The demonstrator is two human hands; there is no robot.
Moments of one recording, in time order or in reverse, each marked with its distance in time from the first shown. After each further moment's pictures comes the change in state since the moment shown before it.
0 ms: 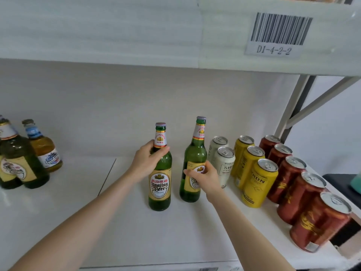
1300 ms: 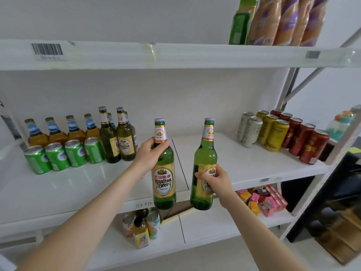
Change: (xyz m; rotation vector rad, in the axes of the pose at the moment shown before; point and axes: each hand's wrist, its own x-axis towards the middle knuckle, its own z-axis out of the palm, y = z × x) left_hand -0.206 -0.014 -0.325 -0.083 -0.170 0.006; right_hand -0.301 -0.030 0.278 0.030 0.169 0.016
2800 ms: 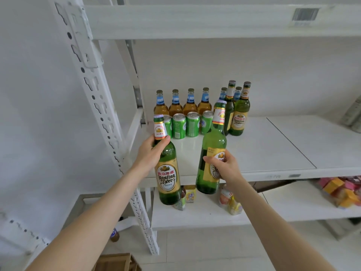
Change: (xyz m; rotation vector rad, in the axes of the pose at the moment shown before) left_hand -0.120 -0.136 -0.434 -0.012 0.180 -0.112; right_hand -0.094 0.004 0.439 0.062 -0.155 0.034
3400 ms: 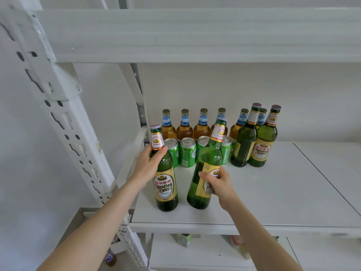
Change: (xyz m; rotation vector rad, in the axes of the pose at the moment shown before) left_hand 0.134 -0.029 -0.013 -0.024 0.095 -0.029; right_hand 0.144 0.020 0.040 0.054 -0.104 0.059
